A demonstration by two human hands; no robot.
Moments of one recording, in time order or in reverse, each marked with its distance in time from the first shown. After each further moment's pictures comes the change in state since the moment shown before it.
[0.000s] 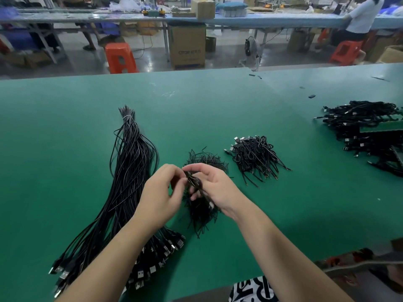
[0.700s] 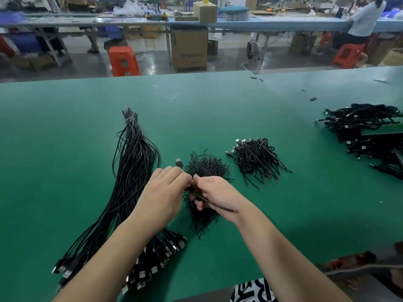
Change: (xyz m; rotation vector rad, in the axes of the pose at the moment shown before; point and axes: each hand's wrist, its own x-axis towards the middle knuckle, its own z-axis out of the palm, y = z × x) left_hand 0.004 -0.002 -0.006 0.389 -0.054 0.377; right_hand -0.005 0.000 0.001 0.054 -0.044 0.201
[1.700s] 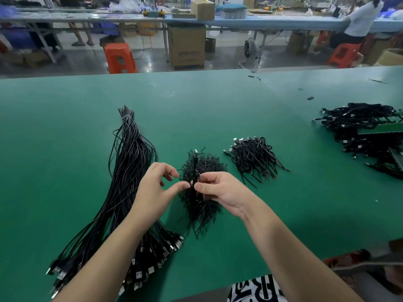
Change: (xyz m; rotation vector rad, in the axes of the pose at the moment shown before) left_hand -0.006 -0.016 0.019 -0.533 0.060 -0.530; right_hand -0.004 -0.003 -0.024 0.004 0.038 -0.023
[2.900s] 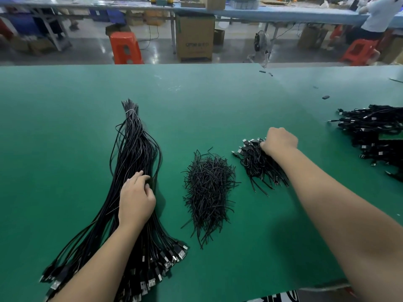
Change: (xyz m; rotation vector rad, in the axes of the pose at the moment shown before) left_hand 0.009 -0.124 0.016 0.476 0.111 -0.289; right_hand 0.104 -0.074 -0.160 -1.630 0.819 0.329
